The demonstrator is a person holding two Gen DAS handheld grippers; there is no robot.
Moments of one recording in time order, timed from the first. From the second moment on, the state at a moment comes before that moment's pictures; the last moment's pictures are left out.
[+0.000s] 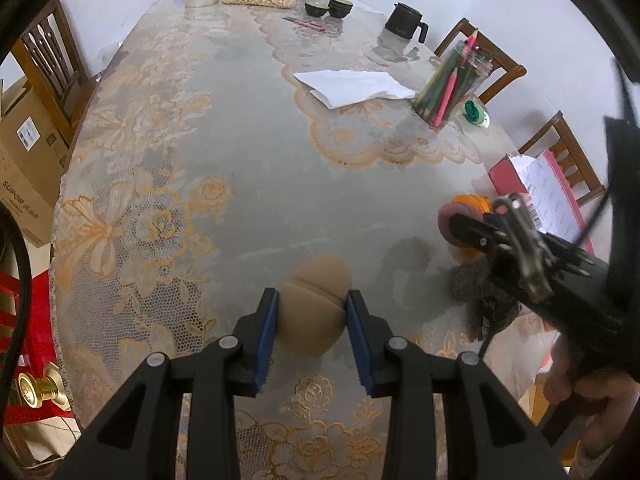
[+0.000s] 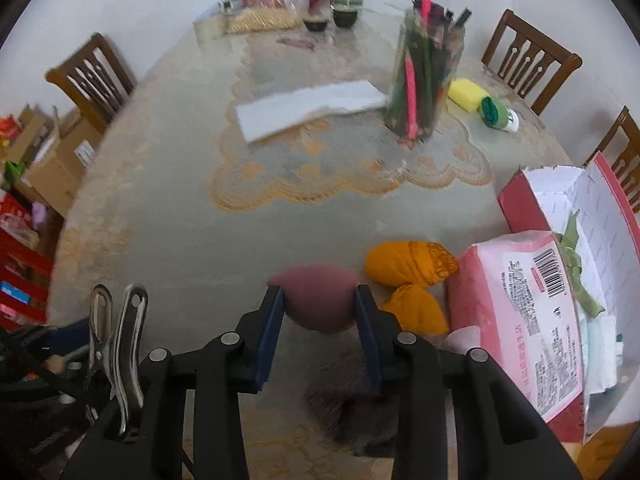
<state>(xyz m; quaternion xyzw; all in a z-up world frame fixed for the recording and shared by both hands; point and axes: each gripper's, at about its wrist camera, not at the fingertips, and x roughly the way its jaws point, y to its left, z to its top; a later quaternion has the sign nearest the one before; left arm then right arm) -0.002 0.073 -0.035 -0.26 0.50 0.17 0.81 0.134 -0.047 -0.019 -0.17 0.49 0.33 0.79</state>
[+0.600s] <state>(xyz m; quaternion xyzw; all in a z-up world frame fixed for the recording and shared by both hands) -0.012 0.067 -0.022 -0.24 0.50 0.17 0.81 0.079 -0.058 0.001 -0.12 0.50 0.41 0.75</state>
